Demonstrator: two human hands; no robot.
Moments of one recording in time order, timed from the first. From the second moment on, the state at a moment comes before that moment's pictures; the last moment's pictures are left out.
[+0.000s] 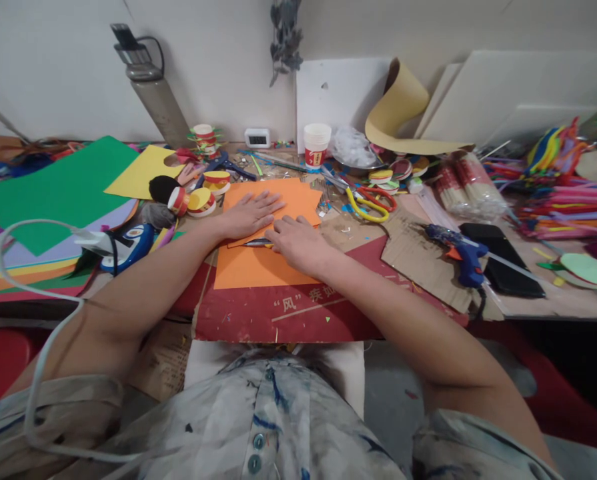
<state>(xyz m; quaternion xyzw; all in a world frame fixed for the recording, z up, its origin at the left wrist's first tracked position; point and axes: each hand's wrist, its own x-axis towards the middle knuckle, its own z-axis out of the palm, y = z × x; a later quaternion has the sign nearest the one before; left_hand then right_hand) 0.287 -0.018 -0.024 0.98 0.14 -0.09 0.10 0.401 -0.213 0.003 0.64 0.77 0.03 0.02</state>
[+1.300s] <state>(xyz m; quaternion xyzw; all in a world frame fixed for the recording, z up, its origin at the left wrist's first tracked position) 0.287 -0.019 -0.026 0.98 0.15 -0.08 0.11 0.385 -0.206 -0.012 0.65 0.76 -0.01 -0.04</state>
